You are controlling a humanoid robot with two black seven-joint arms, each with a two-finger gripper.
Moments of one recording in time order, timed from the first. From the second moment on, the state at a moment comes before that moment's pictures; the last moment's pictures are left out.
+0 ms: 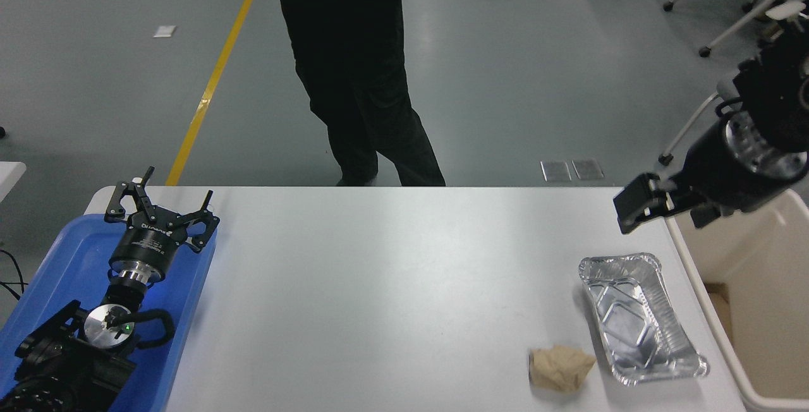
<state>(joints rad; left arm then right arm) -0.53 0.23 -1.13 -0.31 -0.10 -0.79 -0.16 2.19 -0.52 -1.28 1.61 -0.41 0.48 -0.12</state>
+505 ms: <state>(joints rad) -0.53 0.23 -1.13 -0.31 -0.10 -0.79 -0.16 1.66 -0.51 -1.20 1.37 -0.62 0.20 -0.12</state>
